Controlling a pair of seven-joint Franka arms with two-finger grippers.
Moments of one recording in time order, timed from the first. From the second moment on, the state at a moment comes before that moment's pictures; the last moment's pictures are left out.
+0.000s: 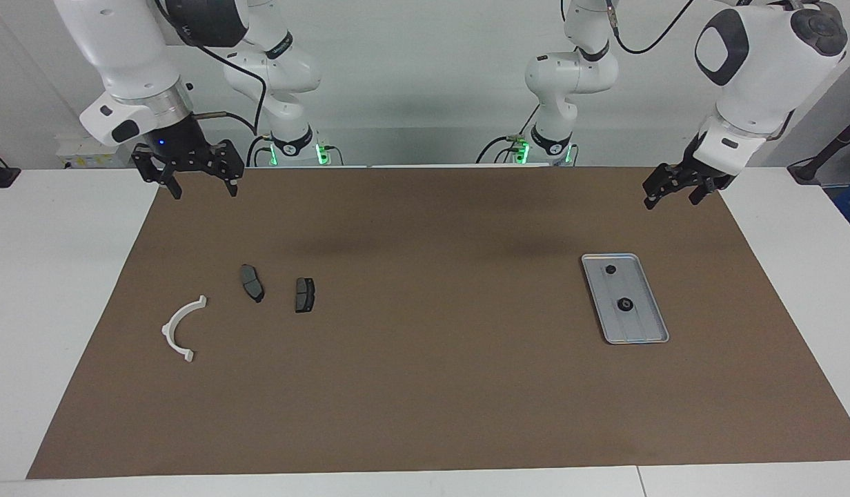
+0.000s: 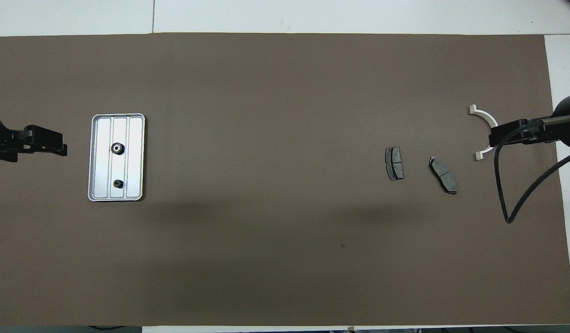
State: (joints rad) left arm -0.02 -0.01 0.01 -1.69 -0.02 1.63 -0.05; right arm -0.01 -0.03 0.02 -1.63 -0.01 1.62 -0.02
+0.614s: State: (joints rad) left arm -0.02 -0.01 0.02 -1.69 -0.02 1.64 -0.04; right arm -0.01 -0.03 0.02 -1.63 -0.01 1.62 -0.02
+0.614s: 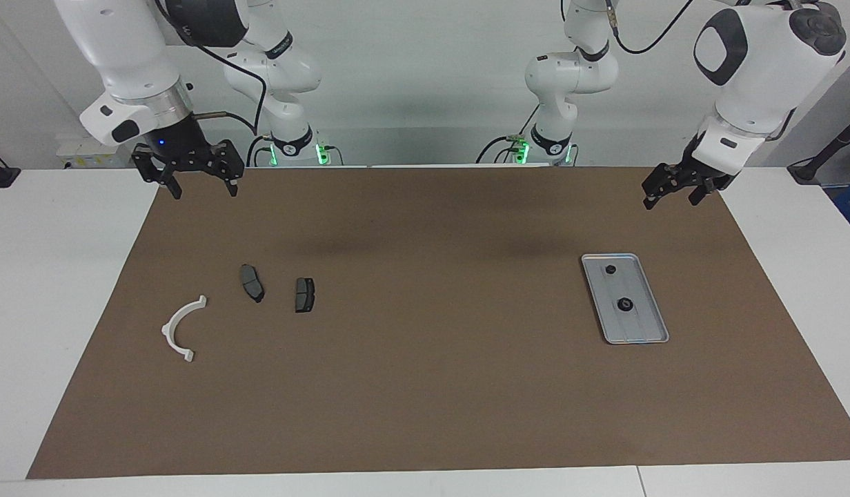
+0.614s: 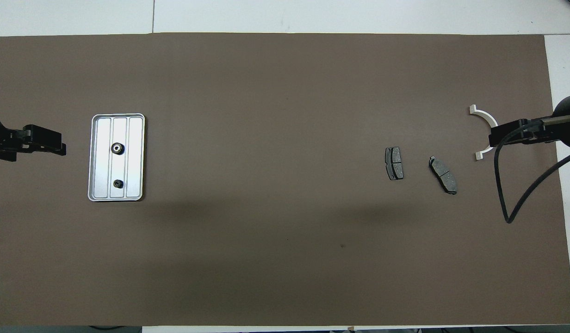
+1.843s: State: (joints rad) left arm -0.01 0.31 0.02 -1.90 -0.03 2.22 -0.03; right arm -0.01 -0.03 0.03 -1.63 -0.01 1.61 -0.02
